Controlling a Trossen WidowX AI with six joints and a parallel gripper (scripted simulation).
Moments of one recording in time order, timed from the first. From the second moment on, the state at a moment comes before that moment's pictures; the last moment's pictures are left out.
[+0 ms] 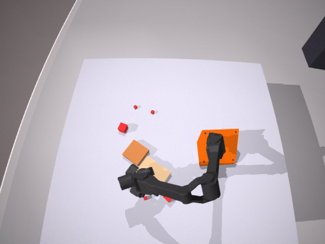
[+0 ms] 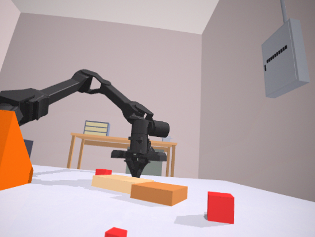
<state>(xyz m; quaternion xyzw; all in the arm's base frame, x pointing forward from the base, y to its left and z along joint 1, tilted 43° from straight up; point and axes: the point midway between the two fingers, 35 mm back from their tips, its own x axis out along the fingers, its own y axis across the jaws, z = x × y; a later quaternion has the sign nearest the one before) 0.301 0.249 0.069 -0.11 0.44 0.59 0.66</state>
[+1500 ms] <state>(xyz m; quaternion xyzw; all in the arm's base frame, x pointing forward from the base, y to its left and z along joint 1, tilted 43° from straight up) 0.282 0.236 0.052 -0.11 0.46 0.59 0.65</state>
